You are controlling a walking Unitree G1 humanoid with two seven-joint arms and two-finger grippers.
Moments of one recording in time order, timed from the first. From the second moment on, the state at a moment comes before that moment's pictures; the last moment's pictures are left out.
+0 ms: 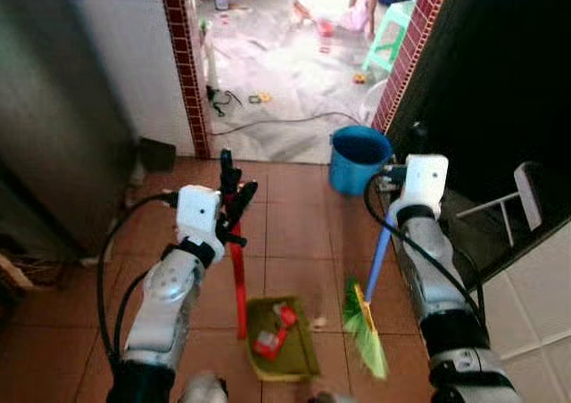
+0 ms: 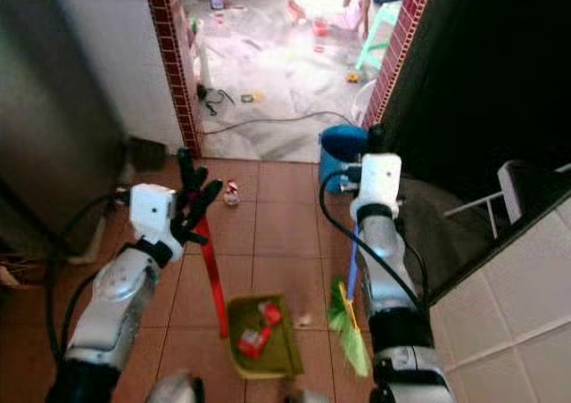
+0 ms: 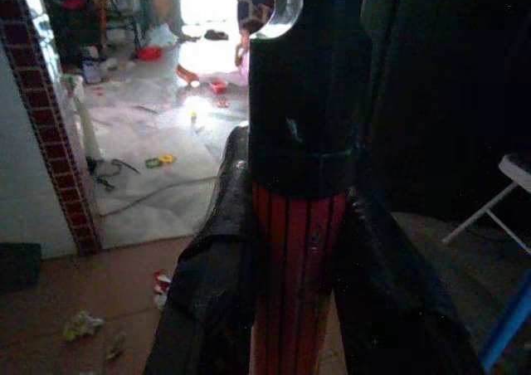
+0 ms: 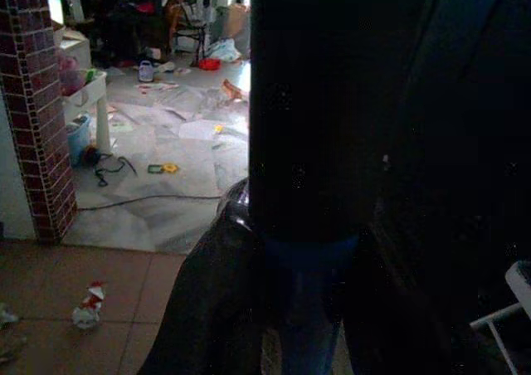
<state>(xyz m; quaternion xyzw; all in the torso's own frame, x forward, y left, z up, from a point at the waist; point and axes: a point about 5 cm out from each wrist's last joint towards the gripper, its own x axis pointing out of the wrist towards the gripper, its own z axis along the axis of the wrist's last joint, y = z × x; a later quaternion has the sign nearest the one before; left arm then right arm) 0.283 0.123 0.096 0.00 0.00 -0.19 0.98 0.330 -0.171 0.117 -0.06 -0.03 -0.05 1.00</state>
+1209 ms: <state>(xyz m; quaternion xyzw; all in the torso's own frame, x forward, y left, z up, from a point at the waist) 0.316 0.080 0.050 -0.03 0.09 -0.23 0.97 0.341 -0.145 0.113 0.07 0.05 0.05 0.99</state>
